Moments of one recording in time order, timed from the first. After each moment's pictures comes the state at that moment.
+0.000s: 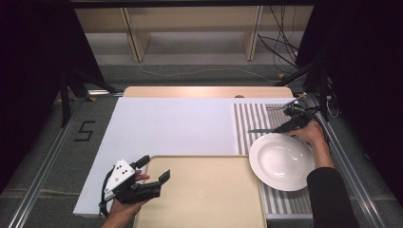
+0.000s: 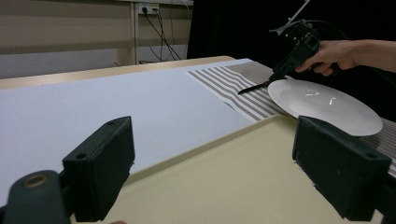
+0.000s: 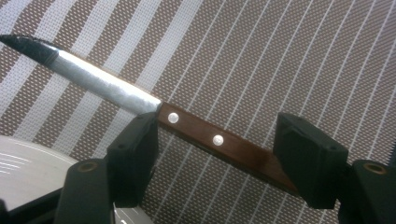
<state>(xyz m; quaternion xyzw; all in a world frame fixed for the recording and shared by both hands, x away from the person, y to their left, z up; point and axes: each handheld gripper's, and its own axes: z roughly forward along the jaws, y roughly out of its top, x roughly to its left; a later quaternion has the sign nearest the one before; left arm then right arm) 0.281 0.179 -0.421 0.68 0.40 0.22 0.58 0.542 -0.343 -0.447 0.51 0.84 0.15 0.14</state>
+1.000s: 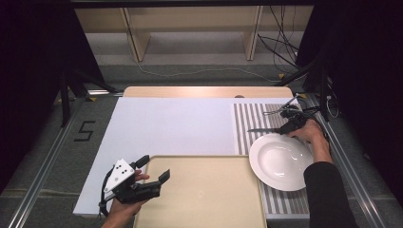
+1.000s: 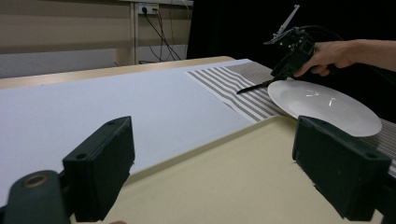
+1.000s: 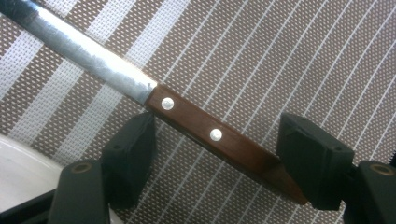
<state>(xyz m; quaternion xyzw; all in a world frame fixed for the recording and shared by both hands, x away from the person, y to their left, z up) 0.281 0.179 -0.420 0.68 0.40 0.22 0.58 0.550 -0.338 -0.456 0.47 0.87 0.10 0.15</state>
